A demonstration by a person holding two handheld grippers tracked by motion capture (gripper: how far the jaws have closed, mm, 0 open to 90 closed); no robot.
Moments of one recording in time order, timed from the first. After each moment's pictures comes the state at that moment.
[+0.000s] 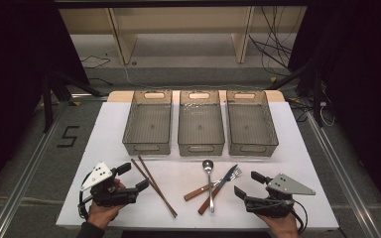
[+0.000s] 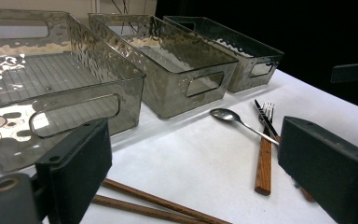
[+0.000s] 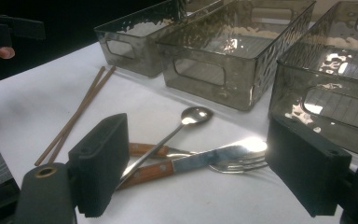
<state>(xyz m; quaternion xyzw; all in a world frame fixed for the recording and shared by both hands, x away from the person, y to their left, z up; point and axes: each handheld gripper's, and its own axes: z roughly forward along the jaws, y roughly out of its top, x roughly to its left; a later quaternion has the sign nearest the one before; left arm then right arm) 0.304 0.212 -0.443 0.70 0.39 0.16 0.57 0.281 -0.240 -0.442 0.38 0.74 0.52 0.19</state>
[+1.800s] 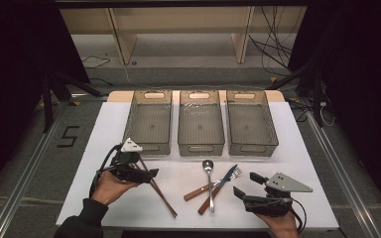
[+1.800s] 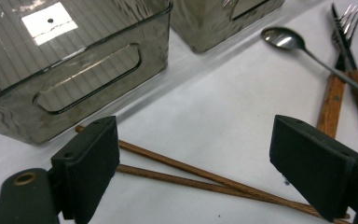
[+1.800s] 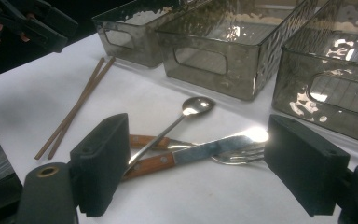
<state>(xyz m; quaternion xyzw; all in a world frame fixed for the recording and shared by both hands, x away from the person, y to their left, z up) 0.368 0.168 -0.416 0.83 0.43 0.13 0.33 0.285 -0.239 -0.445 0.39 0.75 0.51 0.17</state>
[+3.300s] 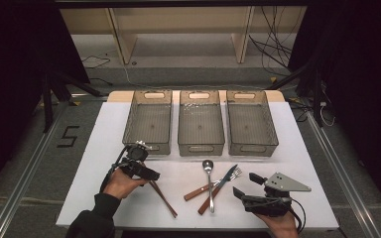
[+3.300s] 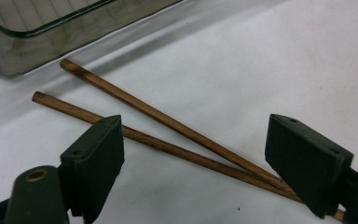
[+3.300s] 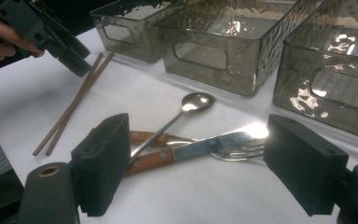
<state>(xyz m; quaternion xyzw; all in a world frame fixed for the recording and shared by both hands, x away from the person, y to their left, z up) 0.396 0.154 -0.448 0.83 0.52 0.07 0.20 0.286 -0.238 -0.446 0.39 0.75 0.50 0.17</state>
